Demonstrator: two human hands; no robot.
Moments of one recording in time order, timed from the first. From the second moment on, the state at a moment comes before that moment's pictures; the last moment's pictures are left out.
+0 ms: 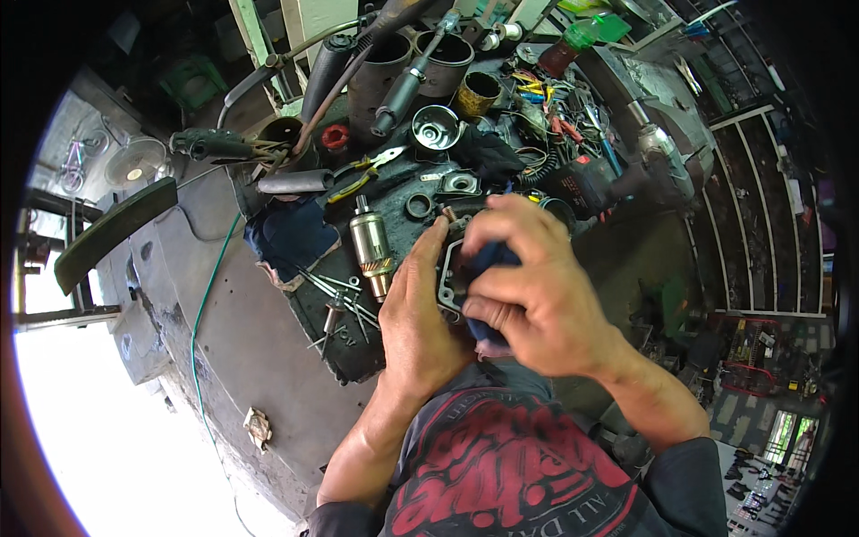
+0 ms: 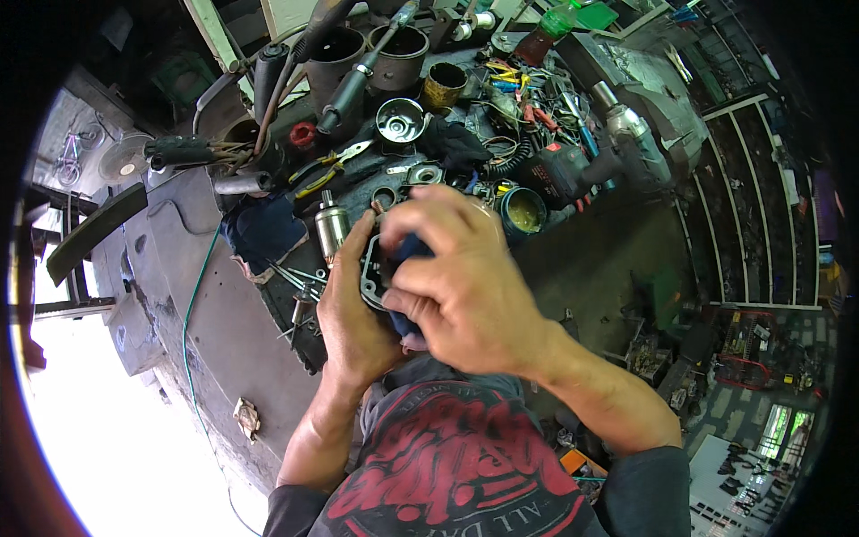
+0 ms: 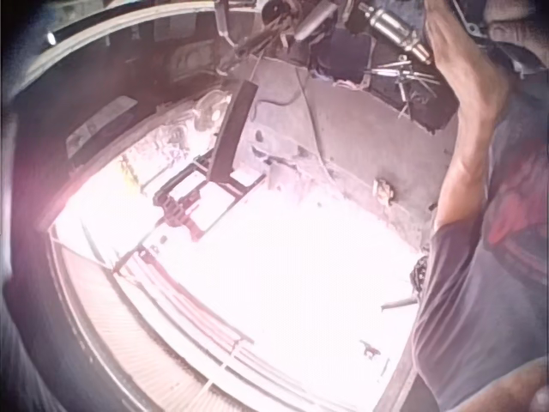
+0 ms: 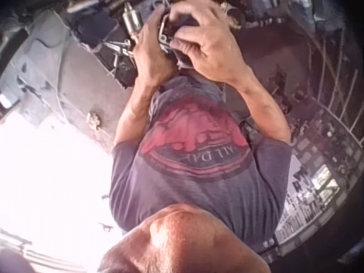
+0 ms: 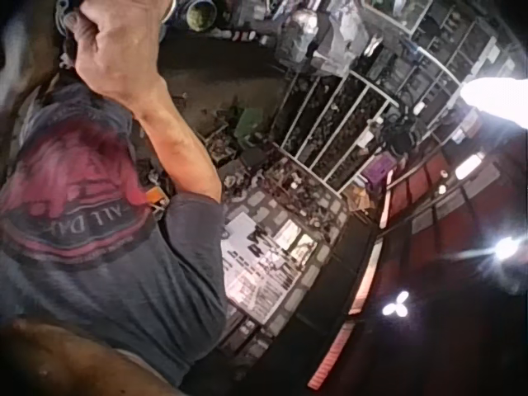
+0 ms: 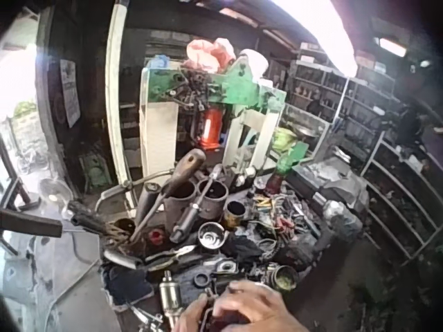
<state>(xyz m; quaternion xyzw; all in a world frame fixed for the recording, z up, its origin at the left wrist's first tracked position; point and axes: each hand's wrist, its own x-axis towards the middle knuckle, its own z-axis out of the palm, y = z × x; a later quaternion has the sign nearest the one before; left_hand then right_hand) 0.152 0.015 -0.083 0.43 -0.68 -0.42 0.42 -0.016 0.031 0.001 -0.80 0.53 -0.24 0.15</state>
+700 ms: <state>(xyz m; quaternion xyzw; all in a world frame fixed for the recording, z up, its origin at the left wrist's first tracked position) 0.154 0.011 -0.084 0.43 -0.70 -0.40 0.40 -0.046 0.041 0.007 -0.82 0.54 -0.17 0.05</state>
